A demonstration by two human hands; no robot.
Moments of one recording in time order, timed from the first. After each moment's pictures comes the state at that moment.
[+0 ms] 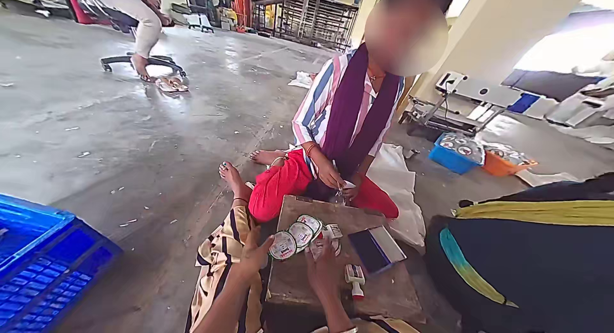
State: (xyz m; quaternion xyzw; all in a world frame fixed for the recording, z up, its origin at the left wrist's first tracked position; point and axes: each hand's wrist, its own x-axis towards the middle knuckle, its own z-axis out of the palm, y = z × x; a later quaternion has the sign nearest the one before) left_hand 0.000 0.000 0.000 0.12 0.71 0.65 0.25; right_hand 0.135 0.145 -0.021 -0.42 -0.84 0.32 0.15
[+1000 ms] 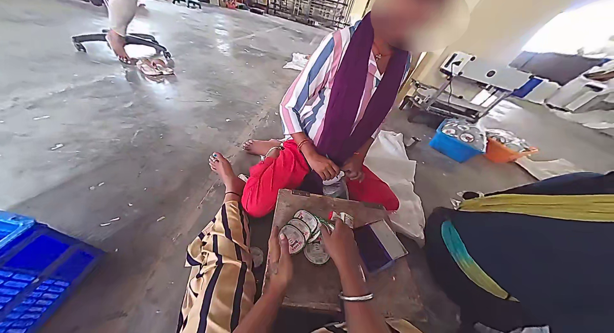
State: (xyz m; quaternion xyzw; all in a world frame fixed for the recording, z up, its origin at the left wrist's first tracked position) left_hand 0.063 0.066 -0.008 0.08 0.65 0.72 0.21; right_hand 0.107 0.215 0.035 -0.48 -0.84 0.25 0.03
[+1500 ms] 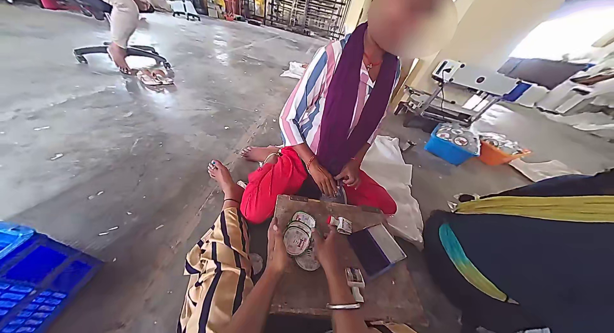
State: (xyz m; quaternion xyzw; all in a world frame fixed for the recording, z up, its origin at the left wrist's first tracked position) left_hand 0.026 0.079 -0.010 0.14 0.63 0.73 0.22; right_hand 0.098 0.198 0.004 -0.47 -0.76 0.42 0.16
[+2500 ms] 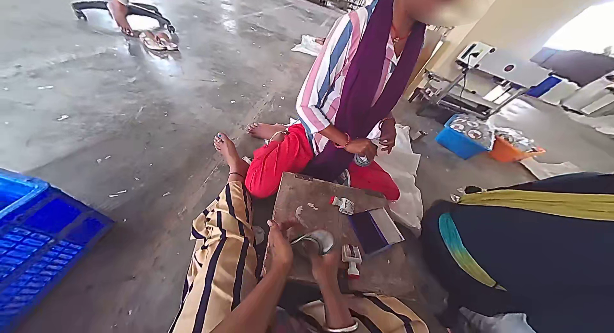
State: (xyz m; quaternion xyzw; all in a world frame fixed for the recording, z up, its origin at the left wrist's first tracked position) left_hand 0.076 0.065 0.003 0.04 0.56 0.81 0.19; right_hand 0.158 0.124 -0.015 -0.24 -0.69 0.56 0.39
